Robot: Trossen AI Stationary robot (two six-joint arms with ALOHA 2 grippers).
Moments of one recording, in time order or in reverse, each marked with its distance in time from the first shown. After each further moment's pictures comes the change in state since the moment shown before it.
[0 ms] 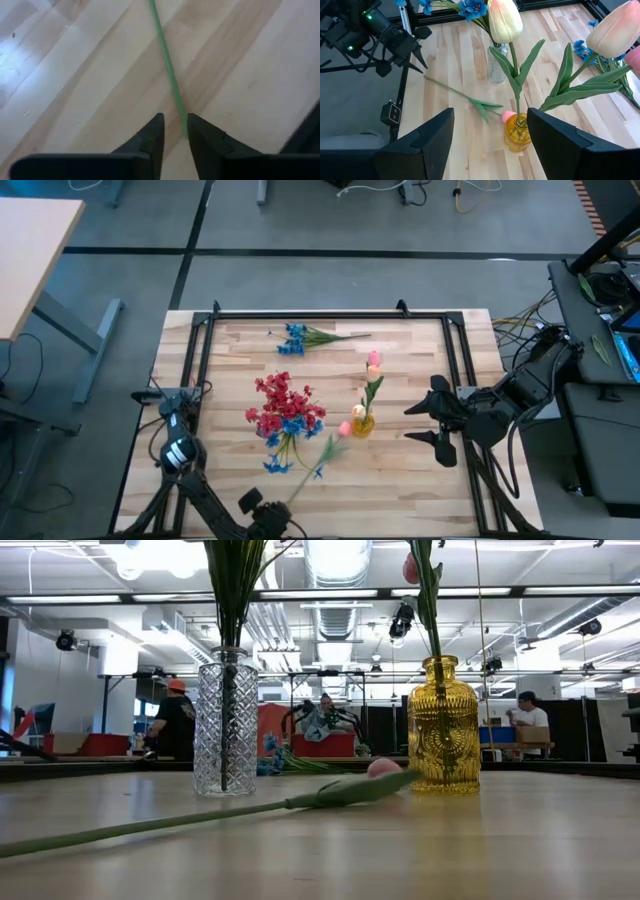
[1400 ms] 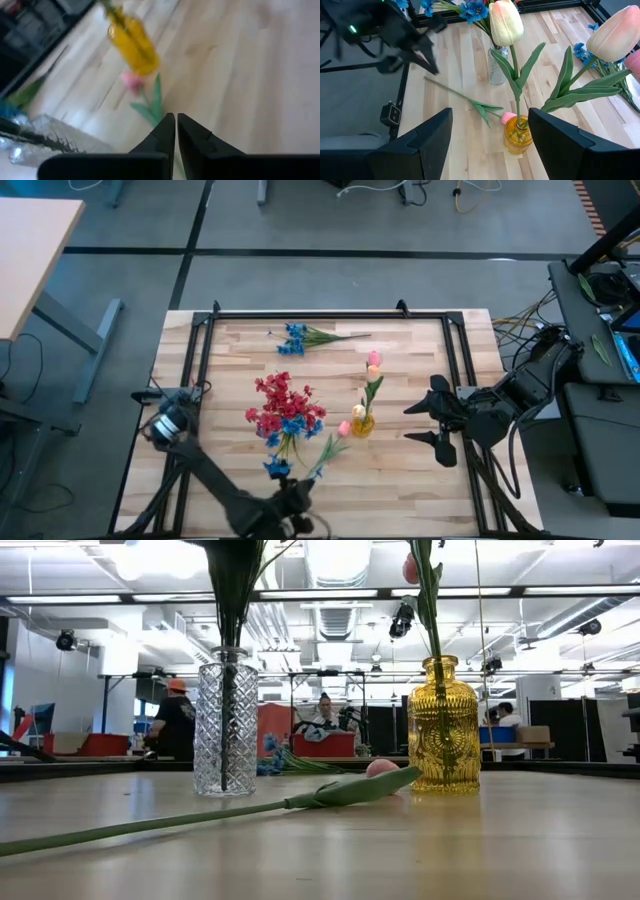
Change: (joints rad) left arm 0.115 -0.243 -0.281 0.406 -0.485 0.664; right arm 0.000 0.000 0.000 0.009 0.003 -0.015
